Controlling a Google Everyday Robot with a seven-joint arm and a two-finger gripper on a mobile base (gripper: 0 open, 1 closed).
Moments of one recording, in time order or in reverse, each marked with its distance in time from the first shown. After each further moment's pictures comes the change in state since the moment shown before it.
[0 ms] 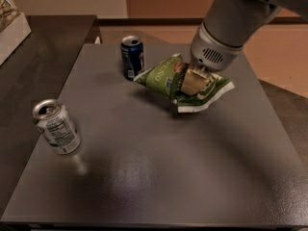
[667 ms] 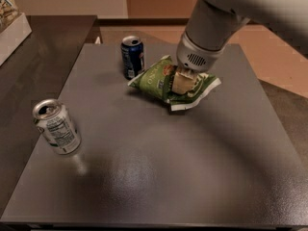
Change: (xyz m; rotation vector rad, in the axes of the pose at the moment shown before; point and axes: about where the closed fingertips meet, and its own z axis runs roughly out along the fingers) arm -0.022 -0.017 0.037 0.014 0.029 -0.100
